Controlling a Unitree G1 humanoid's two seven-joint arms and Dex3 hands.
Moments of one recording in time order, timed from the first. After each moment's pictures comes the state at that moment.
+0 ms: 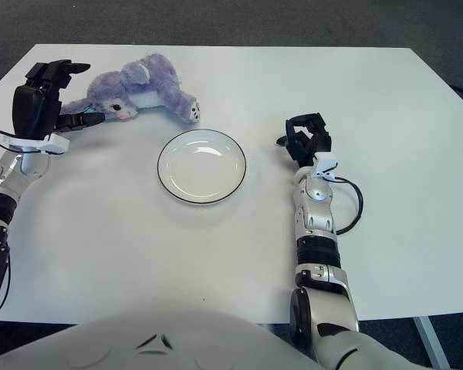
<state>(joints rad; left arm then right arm) -0.58 0.65 -0.10 0.83 0.73 -0.80 0.71 -0.29 -0.10 -0.23 0.37 0.07 -0.20 -0.11</state>
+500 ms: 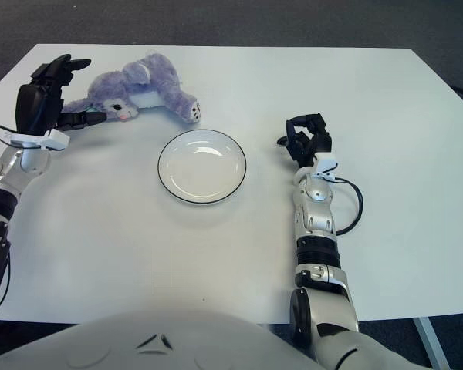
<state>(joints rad) -0.67 0.63 -0.12 0.92 0.59 -0.83 0.51 -0.29 -0.10 -0.23 0.37 0.07 -0.21 -0.12</state>
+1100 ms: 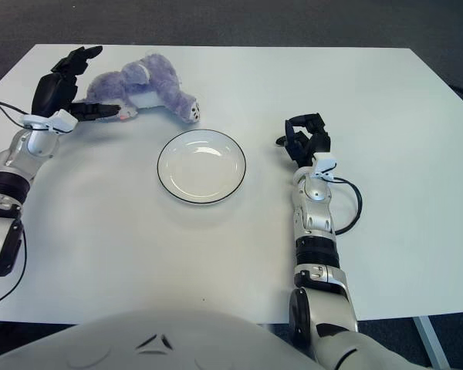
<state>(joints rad) -0.77 0.58 -0.17 1.02 0.56 -0.78 0.37 -0.29 -0.09 -0.23 0.36 0.07 -0.20 -0.12</state>
